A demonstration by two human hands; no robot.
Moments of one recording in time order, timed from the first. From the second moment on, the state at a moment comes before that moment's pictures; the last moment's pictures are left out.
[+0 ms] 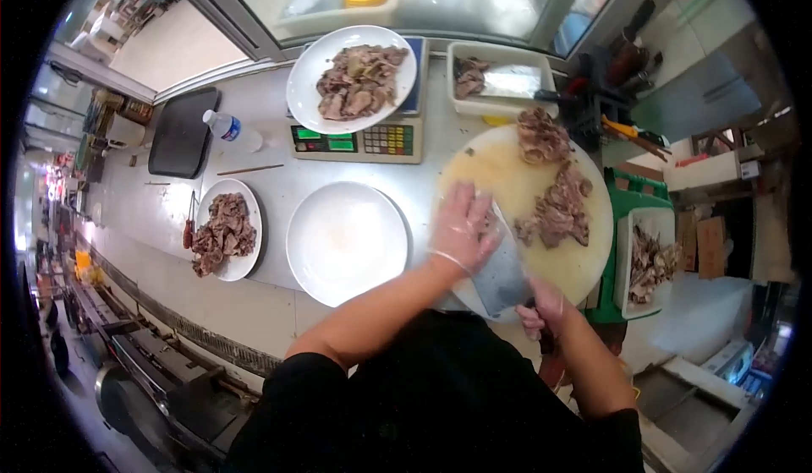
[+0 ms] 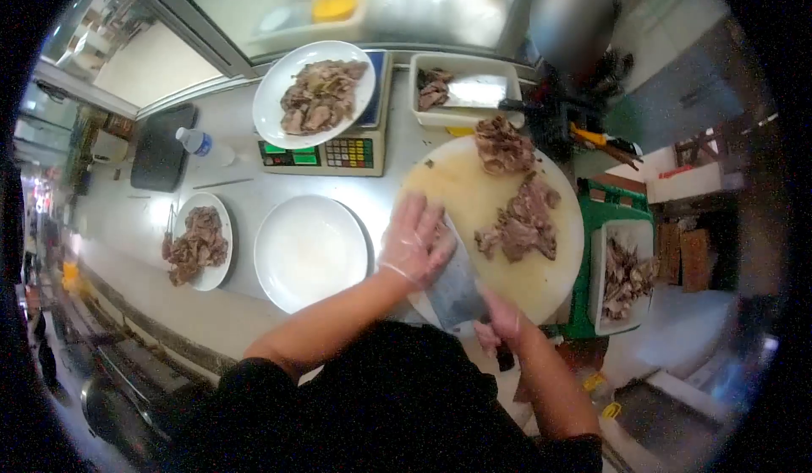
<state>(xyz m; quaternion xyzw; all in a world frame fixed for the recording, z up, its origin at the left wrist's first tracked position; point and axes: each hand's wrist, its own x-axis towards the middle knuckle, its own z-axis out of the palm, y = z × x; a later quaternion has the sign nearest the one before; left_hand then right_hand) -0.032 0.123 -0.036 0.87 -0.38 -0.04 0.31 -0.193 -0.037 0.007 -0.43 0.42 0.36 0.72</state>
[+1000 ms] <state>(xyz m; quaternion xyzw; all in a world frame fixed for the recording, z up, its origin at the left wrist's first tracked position) 0.285 0.205 -0.028 0.97 -0.18 -0.05 0.17 -0.044 0.001 0.038 -0.39 0.48 0.23 0.75</state>
